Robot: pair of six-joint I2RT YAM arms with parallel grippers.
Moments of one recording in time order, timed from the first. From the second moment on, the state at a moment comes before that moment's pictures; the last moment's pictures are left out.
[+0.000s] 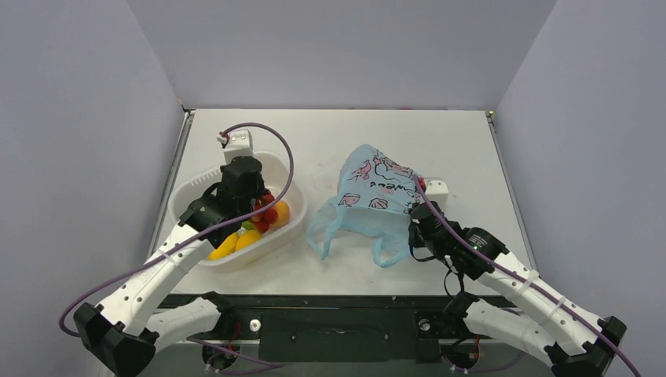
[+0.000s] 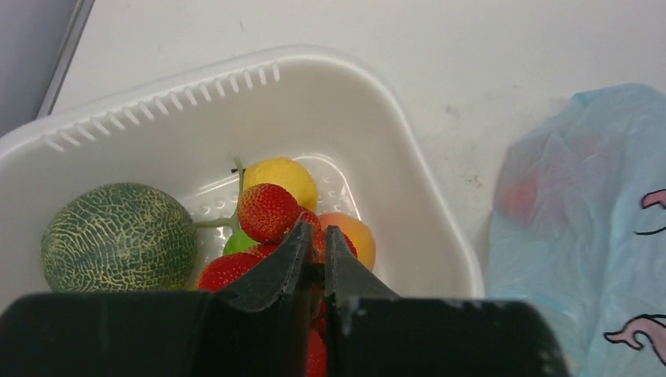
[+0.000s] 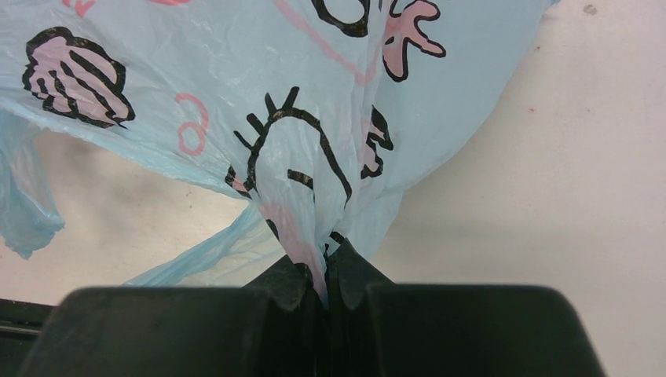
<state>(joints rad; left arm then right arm) -0.63 1.03 1.08 -0.54 -0.65 -0.44 0.77 0.83 0.82 -0.80 0.43 0.54</state>
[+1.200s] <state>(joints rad) -0.58 0.93 0.71 0.04 0.43 -0.91 0.77 0.86 0.87 -0.63 -0.10 0.46</state>
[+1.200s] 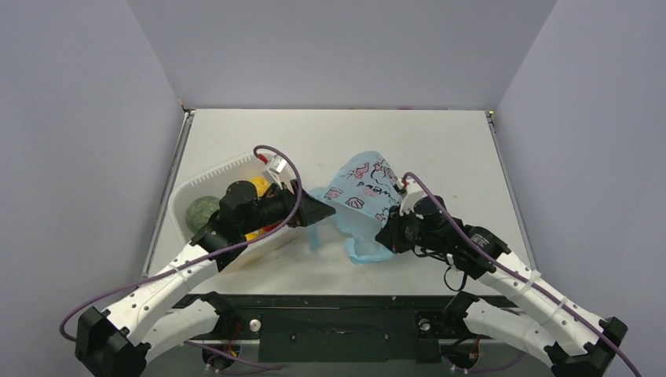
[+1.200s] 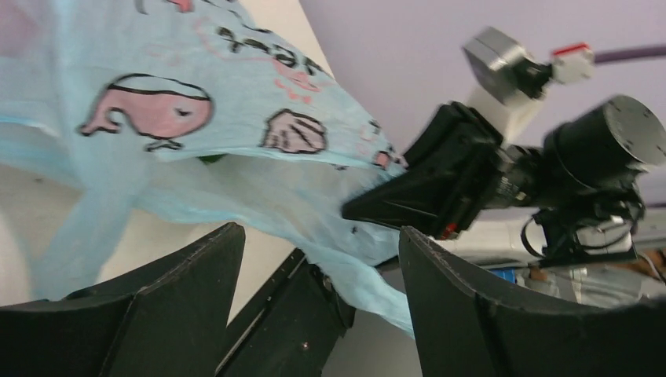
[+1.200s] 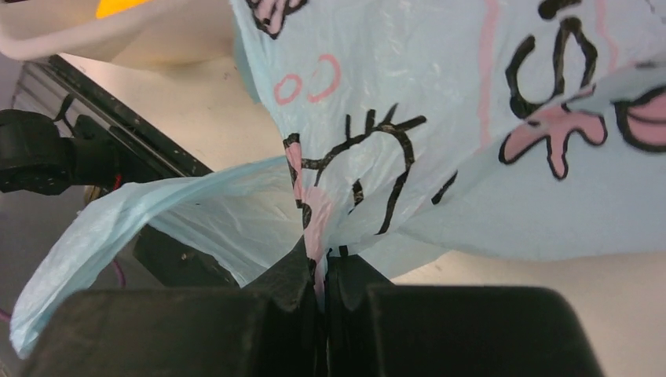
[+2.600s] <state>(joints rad) -1.32 1.86 0.77 1.01 -0.68 -0.64 0.77 0.66 0.78 -0.97 0.27 0.69</state>
